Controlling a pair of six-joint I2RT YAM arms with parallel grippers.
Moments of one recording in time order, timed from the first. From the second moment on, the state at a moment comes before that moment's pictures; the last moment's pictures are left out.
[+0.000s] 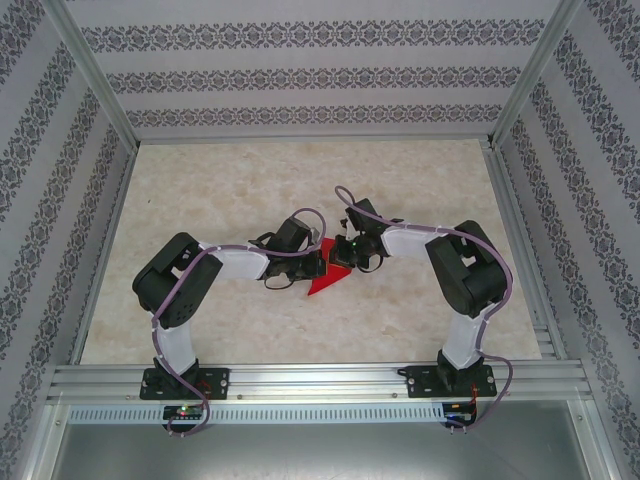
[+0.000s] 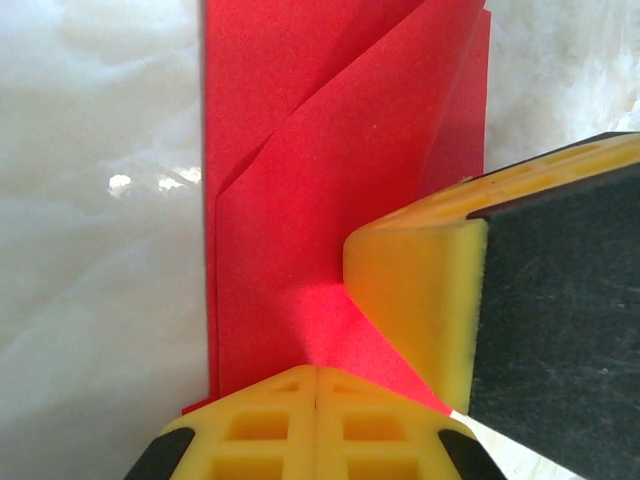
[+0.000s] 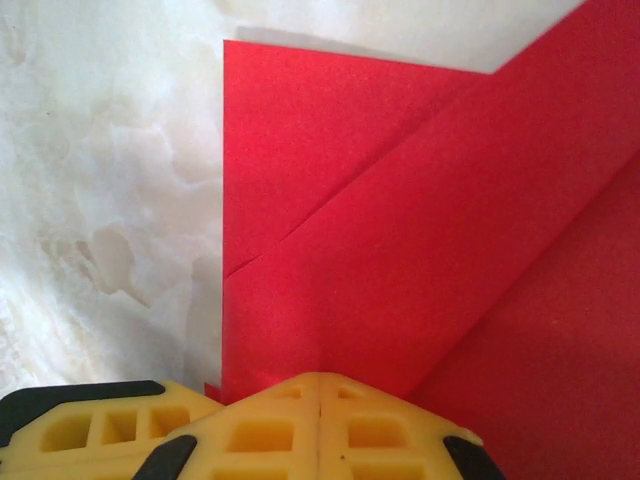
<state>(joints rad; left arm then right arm) -0.68 1.86 0.93 0.00 0.38 -0.77 0.52 1.86 1.00 -0.26 -0.44 0.65</state>
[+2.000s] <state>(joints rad) -0.68 1.86 0.95 -0.04 0.37 -0.72 0.49 1.79 0.95 -0.10 -0.47 0.68</state>
